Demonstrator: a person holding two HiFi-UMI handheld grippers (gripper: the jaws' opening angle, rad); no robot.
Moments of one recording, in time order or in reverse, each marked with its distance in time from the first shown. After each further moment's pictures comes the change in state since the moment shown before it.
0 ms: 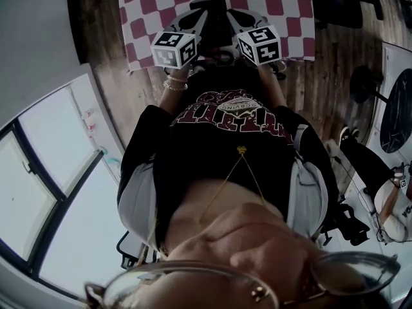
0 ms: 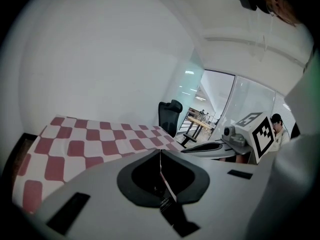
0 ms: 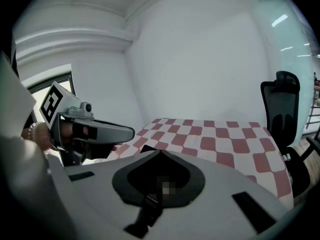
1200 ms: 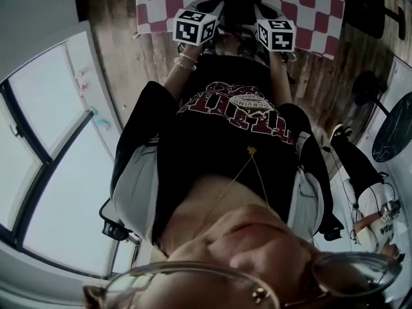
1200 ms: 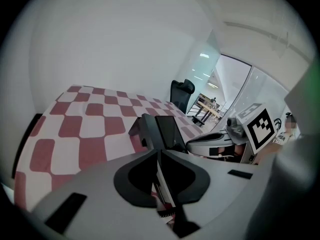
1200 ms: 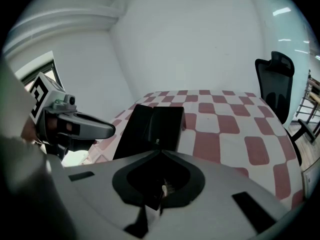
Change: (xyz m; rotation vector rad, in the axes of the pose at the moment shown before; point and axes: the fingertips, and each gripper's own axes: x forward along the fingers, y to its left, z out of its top) left arm -0.020 0.046 -0.106 -0.115 0.226 0.101; right arm 0.040 0.004 -0.097 0.069 0.236 -0.068
